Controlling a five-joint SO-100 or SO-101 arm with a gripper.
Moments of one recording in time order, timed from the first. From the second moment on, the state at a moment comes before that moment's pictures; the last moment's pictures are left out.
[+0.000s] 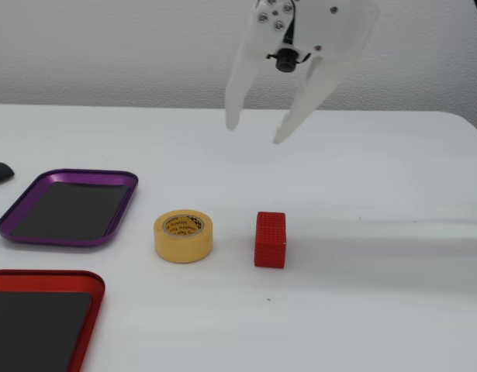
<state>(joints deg) 10.6 101.1 88.9 74.4 -9.5</state>
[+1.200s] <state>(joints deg) 2.1 78.8 85.3 64.2 -7.6</state>
